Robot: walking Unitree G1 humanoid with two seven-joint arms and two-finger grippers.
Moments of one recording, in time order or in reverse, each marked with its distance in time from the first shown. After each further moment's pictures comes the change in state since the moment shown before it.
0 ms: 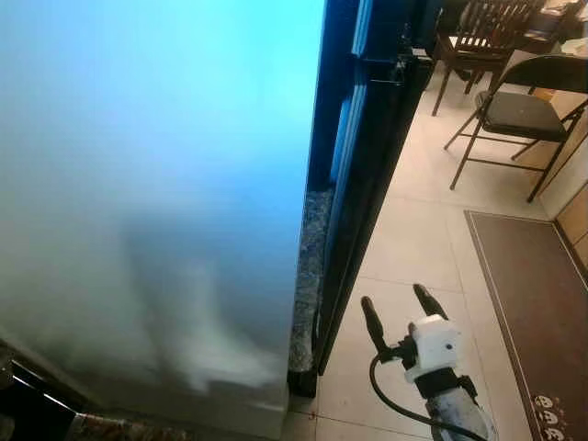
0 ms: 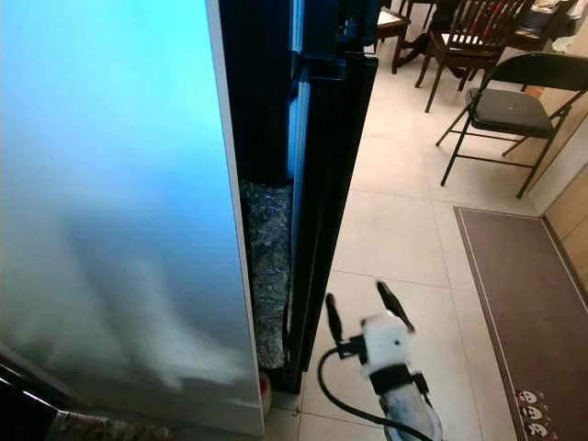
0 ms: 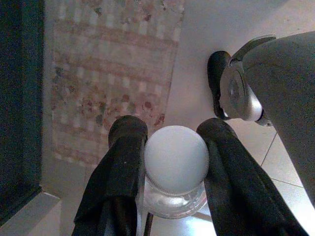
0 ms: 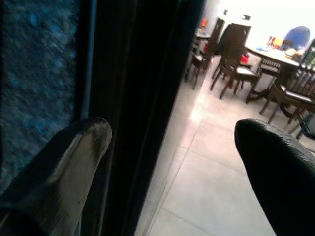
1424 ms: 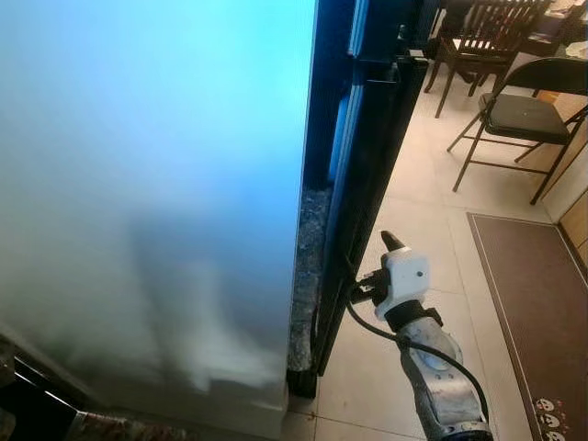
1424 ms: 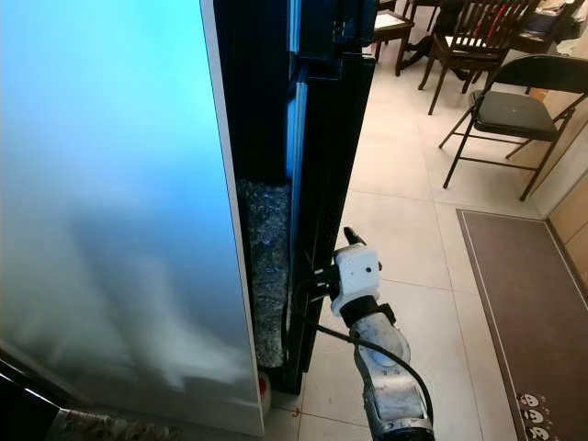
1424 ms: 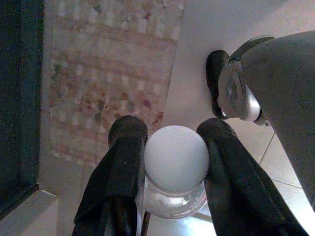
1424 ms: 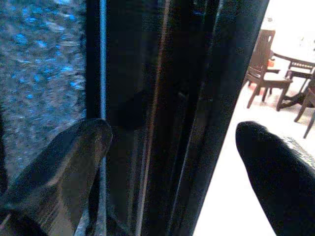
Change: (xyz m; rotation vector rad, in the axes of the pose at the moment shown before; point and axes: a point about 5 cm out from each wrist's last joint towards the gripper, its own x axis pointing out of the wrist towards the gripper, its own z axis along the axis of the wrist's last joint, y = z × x) left arm 0.000 0.000 0.000 -0.001 0.000 0.000; right arm 0.072 0.008 0.046 0.119 -0.033 0.062
